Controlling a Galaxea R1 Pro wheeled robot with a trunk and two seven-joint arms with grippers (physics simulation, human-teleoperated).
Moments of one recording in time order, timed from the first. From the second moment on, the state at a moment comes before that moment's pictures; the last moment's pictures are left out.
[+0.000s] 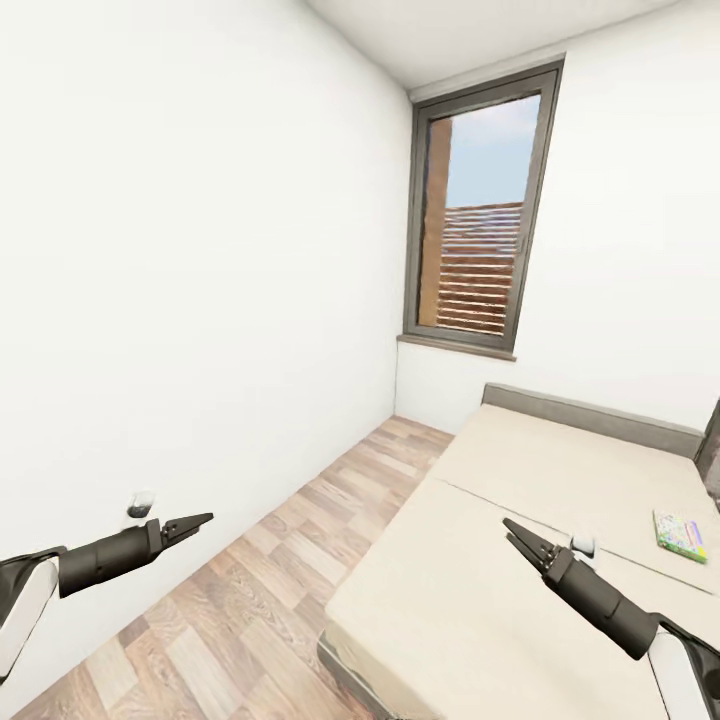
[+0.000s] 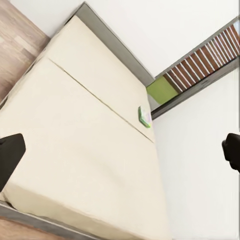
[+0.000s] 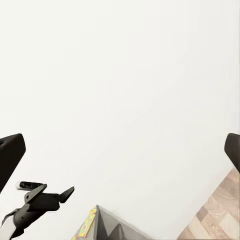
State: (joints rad) left arm -0.37 0.38 0.23 -1.18 0.51 0.91 -0.96; right arm -0.18 -0.08 -0.47 -1.36 -0.60 0.80 0.95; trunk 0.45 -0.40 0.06
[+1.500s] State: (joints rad) left arm -0.37 0.38 0.24 -1.18 0.51 0.91 -0.96; right arm -0.18 -0.09 -0.47 -1.27 -0.60 0.75 0.88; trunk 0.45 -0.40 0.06
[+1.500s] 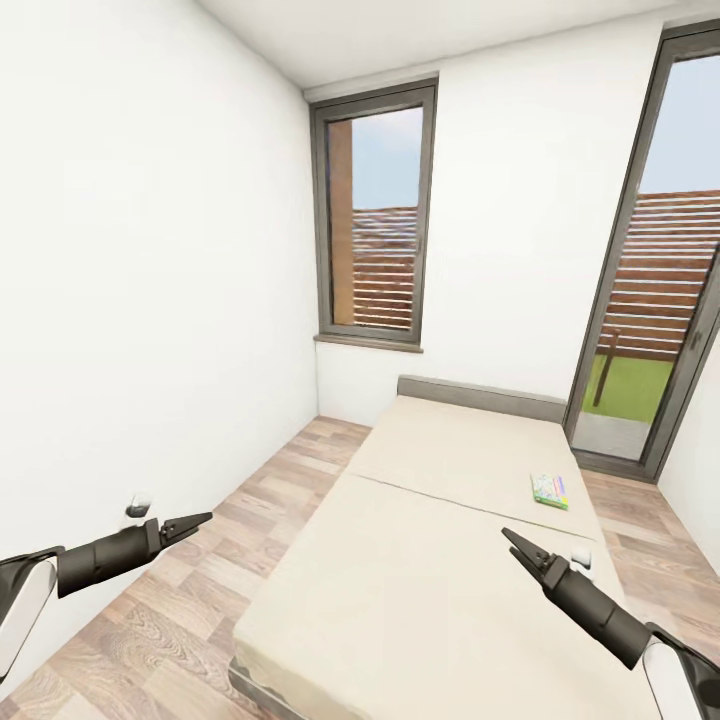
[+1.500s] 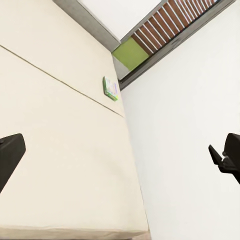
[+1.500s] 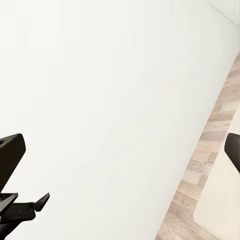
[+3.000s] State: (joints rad) left arm -0.37 0.39 0.24 -1.18 0.51 0.91 -0.97; right arm -0.18 -0.09 -0.47 -1.27 -0.60 0.75 0.87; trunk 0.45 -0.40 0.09
